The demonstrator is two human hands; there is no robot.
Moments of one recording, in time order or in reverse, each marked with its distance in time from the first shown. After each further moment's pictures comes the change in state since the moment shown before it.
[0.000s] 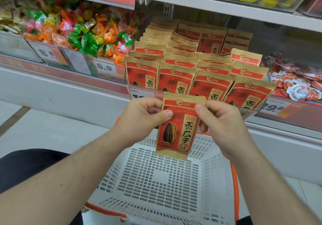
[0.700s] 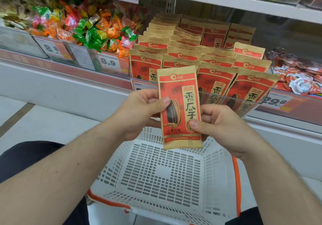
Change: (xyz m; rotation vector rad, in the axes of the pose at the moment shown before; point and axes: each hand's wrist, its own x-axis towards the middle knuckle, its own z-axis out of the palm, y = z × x) left_hand -0.009 0.013 -0.006 -0.224 -0.105 -0.196; right_hand -0.011 0.000 -0.008 -0.048 -0.334 0.211
